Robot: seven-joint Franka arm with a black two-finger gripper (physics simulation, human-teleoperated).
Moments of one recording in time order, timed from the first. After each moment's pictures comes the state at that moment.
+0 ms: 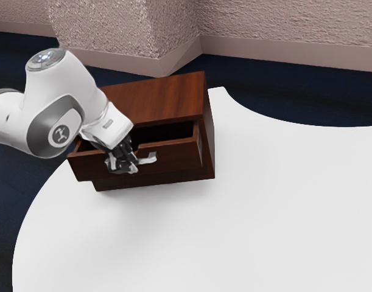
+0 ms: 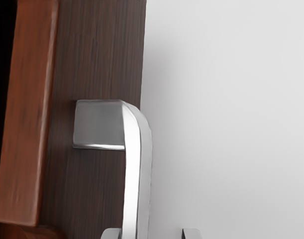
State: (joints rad) arm -0.16 -0.19 0.30 -2.02 0.13 2.19 1.00
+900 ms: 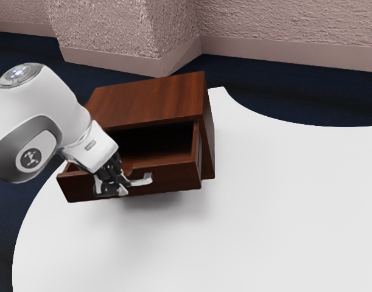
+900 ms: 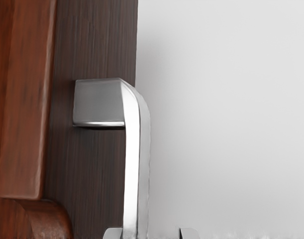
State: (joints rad) arm -0.15 -0.39 0.23 -2.21 0.15 2.15 0.95
